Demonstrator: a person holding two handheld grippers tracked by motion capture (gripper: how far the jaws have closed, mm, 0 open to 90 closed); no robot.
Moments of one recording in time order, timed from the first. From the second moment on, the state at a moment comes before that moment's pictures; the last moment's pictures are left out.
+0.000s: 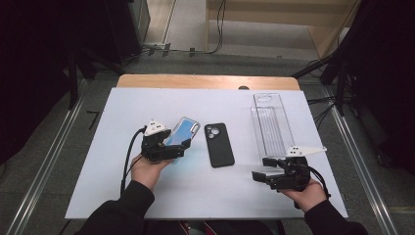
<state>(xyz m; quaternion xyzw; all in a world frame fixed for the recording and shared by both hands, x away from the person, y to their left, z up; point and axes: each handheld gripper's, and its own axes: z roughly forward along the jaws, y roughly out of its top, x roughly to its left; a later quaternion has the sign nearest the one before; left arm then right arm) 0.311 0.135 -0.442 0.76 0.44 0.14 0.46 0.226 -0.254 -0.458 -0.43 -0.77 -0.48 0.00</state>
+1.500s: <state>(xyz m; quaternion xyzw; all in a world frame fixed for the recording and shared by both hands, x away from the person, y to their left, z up) 0.257 0.096 -0.471 0.71 0.44 0.20 0.51 0.267 -0.197 -0.429 -0.46 -0.74 -0.48 -0.01</state>
